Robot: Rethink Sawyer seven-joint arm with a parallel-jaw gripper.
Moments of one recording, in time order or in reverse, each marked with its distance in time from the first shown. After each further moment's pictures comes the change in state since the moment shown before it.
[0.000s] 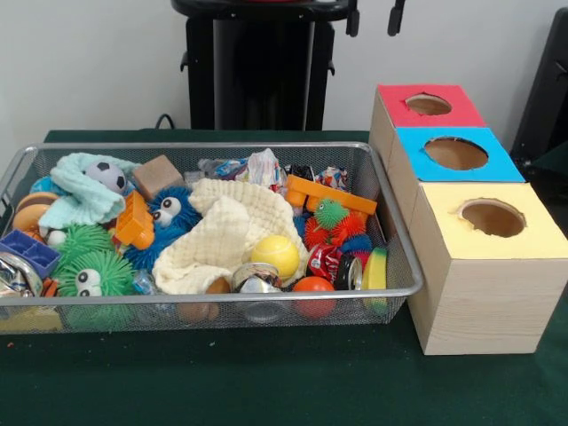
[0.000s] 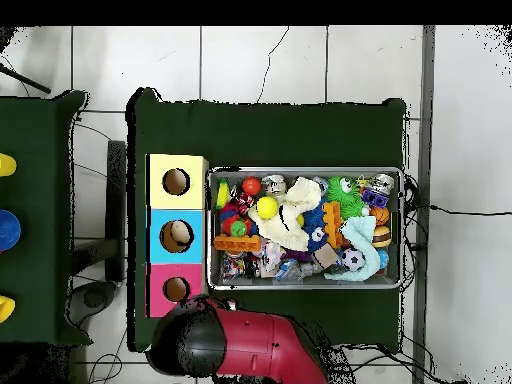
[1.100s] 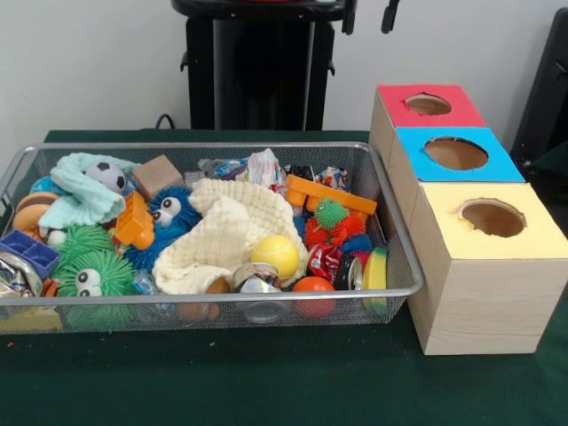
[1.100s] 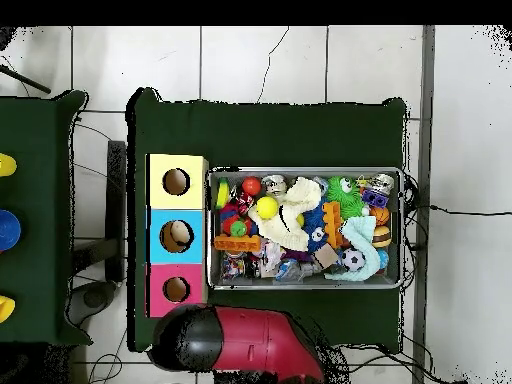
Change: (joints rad) arm 0.014 0.042 -0.002 -0.009 -0.039 0.105 0.000
